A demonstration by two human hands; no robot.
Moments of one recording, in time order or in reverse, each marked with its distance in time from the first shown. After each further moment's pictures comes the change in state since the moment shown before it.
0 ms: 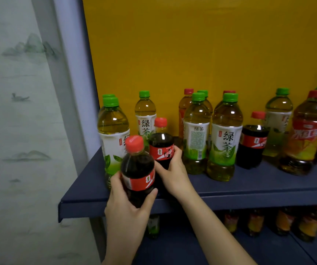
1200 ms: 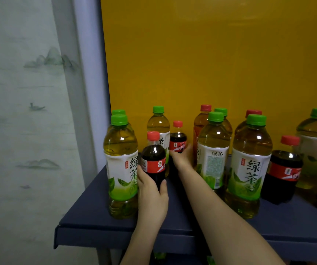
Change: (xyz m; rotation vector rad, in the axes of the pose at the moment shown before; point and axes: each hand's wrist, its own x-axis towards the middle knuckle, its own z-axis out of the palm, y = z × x) left_hand 0.083 -0.004 0.072 0.089 0.008 -0.072; right_hand 0.123 -0.008 0.010 0.183 0.172 0.298
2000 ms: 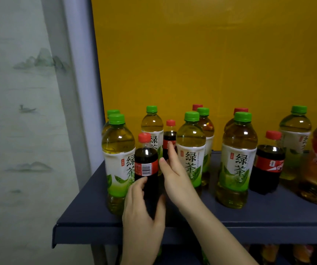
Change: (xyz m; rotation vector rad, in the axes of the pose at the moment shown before) left_hand -0.054 -0.003 -0.037 -0.029 0.077 0.276; right_hand -0.105 -0.002 -0.028 -0.101 -0.298 -0.366
